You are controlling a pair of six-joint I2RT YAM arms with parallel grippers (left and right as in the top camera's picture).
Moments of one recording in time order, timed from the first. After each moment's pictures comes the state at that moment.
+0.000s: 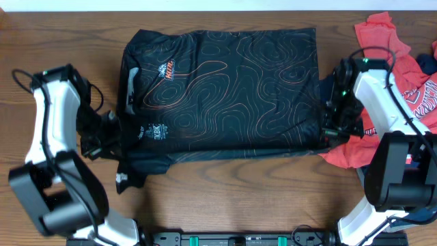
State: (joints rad) left arm 0.32 1.74 1.37 -1.64 0.21 -0.10; right arm -0.02 1.87 1.37 -1.45 -0.03 0.22
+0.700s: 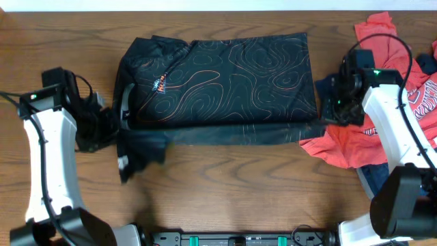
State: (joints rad) left arm 0.32 1.51 1.30 -1.30 0.28 -0.15; right arm -0.02 1.69 1.31 -1.05 -0.06 0.22
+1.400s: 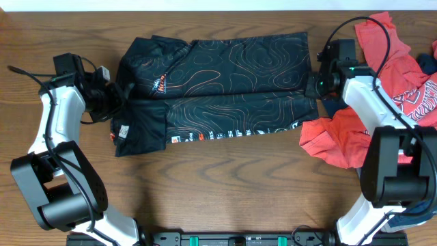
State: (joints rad) left arm 0.32 1.80 1.30 -0.84 0.41 -0.15; right arm 0.02 1.90 1.31 -0.56 -0.11 0.22
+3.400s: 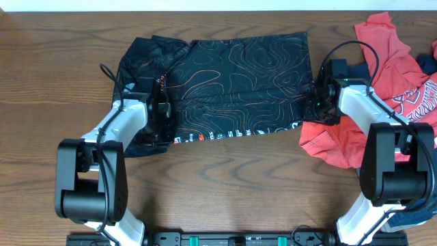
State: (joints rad) left arm -0.09 1.80 1.04 -0.86 0.15 -0.10; right arm 0.02 1.92 1.18 -0.69 -0.09 0.22
